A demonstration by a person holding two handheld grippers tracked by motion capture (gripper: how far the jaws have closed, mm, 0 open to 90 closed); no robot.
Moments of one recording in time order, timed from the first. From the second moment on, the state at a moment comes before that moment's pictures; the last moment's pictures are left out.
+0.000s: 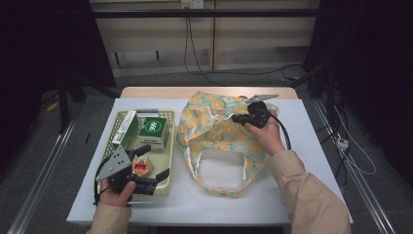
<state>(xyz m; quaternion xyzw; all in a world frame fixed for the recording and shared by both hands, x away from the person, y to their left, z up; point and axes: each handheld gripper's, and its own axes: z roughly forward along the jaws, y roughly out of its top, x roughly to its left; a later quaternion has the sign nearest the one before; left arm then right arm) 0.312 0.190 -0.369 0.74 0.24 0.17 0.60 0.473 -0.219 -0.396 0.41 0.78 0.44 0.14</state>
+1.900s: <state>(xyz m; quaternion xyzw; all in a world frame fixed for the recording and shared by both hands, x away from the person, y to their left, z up) 0.349 0.197 -0.367 0.75 0.26 0.16 0.58 0.480 -0.220 -0.415 0.43 0.79 0.43 0.11</state>
